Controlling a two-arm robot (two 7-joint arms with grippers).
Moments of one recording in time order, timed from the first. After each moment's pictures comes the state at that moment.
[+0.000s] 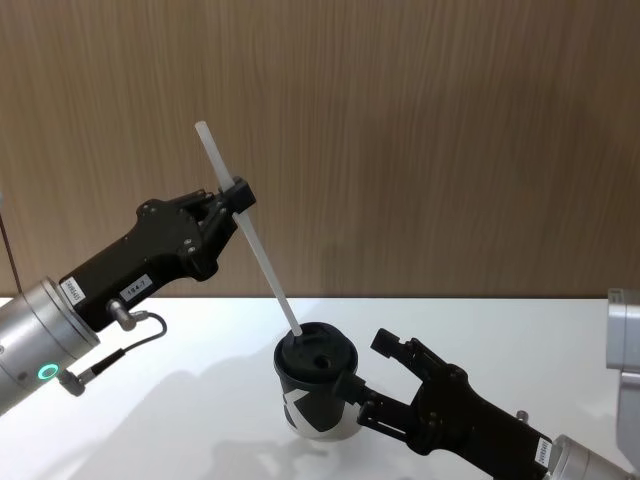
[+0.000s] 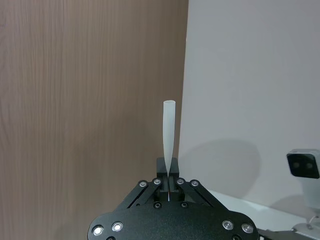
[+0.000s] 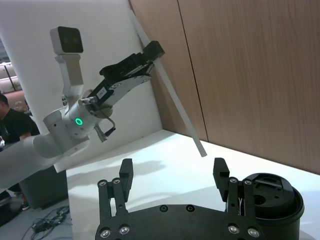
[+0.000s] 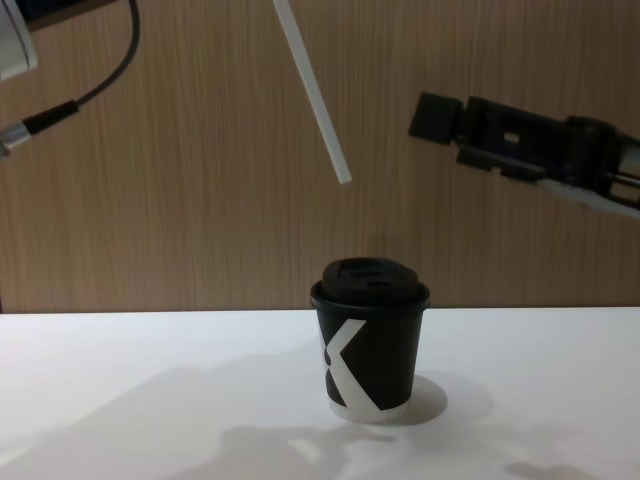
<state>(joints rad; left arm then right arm) -0.37 0.55 0.38 -1.74 -0.93 -0.02 -0.54 0.04 0.42 -0.24 -1.82 0.74 0.19 0.69</state>
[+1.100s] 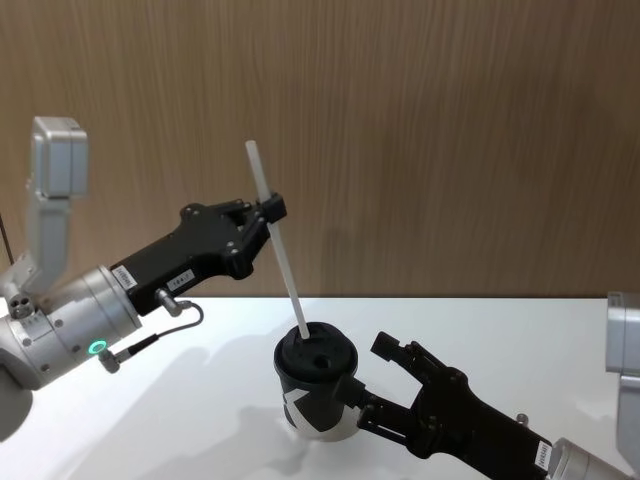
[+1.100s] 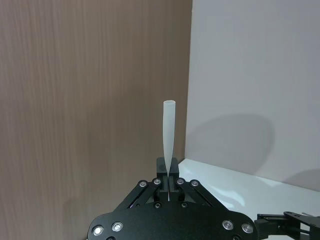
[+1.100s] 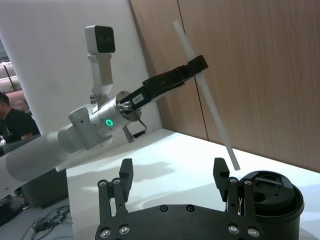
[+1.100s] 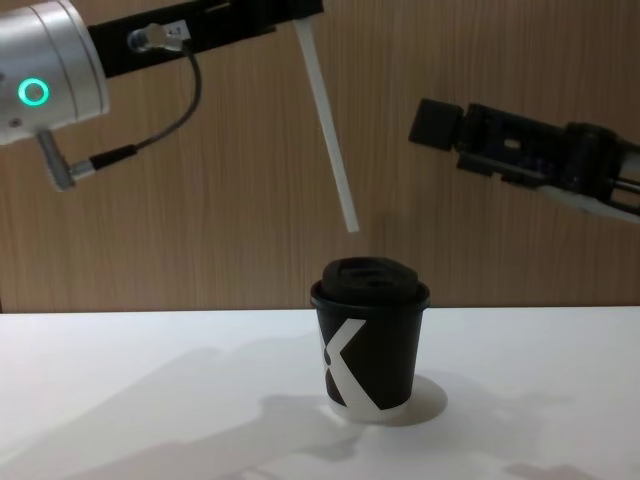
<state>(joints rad) -0.51 0.48 0.47 -1.55 -0.83 0.01 -0.58 0.03 0.42 -0.25 -1.82 0.74 0.18 0.69</state>
